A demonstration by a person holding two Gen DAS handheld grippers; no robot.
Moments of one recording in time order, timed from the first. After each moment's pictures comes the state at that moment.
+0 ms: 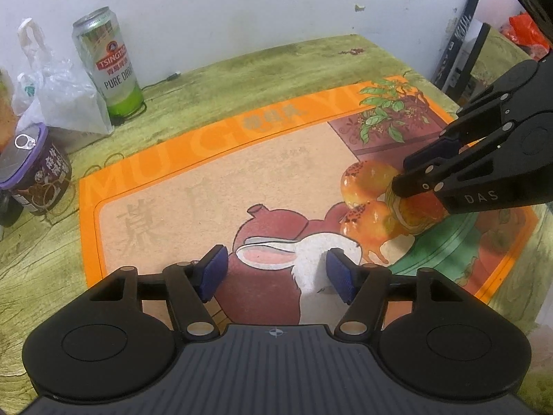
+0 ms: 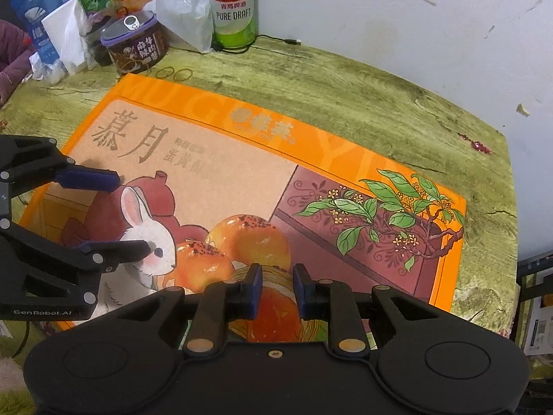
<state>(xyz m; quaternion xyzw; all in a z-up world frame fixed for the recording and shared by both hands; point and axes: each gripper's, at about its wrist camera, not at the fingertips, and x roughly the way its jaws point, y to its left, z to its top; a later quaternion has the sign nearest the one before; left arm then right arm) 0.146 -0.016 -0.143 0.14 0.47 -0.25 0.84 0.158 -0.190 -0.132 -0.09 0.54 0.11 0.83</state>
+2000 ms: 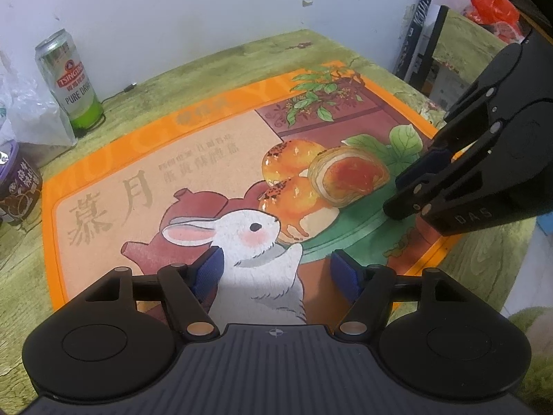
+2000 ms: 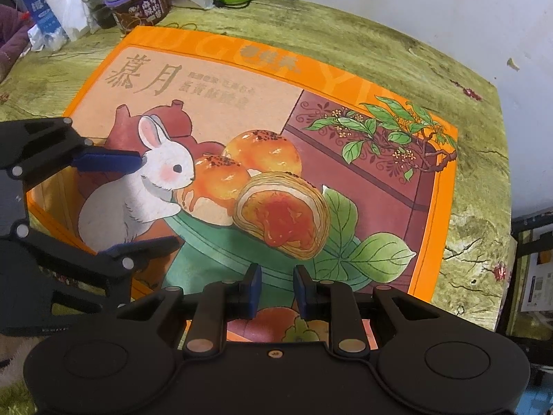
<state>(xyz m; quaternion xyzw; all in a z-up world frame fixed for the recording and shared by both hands) 0.103 -0.046 -0.141 0.17 0.45 -0.29 0.83 0.113 -0.188 -0.131 -0.09 0.59 0.09 0.79</state>
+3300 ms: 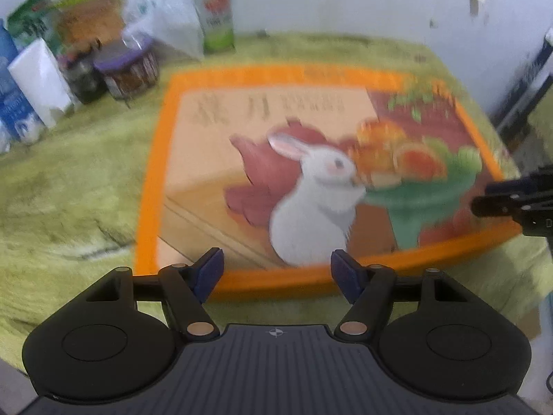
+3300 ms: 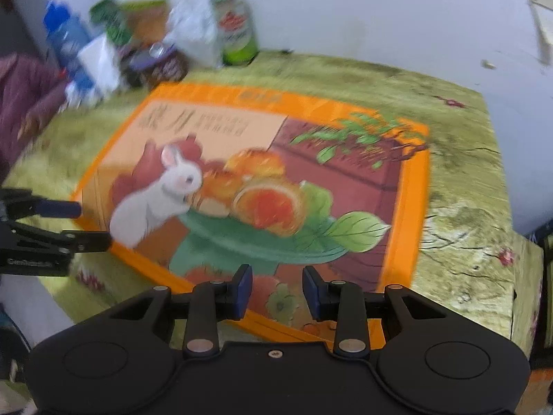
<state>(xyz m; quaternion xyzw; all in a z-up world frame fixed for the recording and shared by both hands) 0.051 0.015 -0.110 0.04 0.49 -0.10 0.86 0.057 -0.250 -0.107 0.00 0.50 0.13 0.86</state>
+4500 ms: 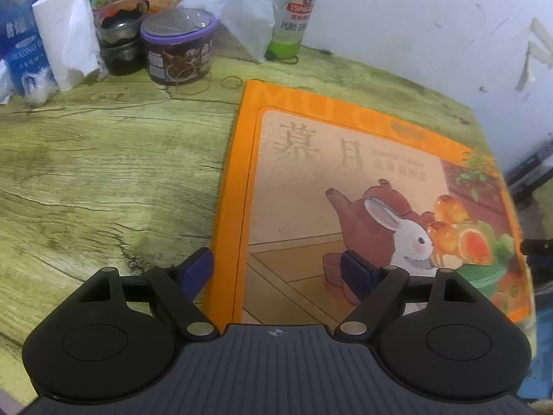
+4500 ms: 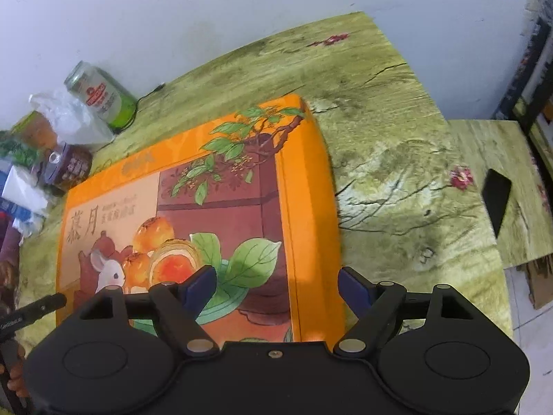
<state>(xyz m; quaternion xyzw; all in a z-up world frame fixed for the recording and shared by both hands) 0.121 0.088 -0.137 -0.07 0.51 -0.07 0.85 0.108 -0.331 -0.134 0.19 0.54 0.01 0.82</state>
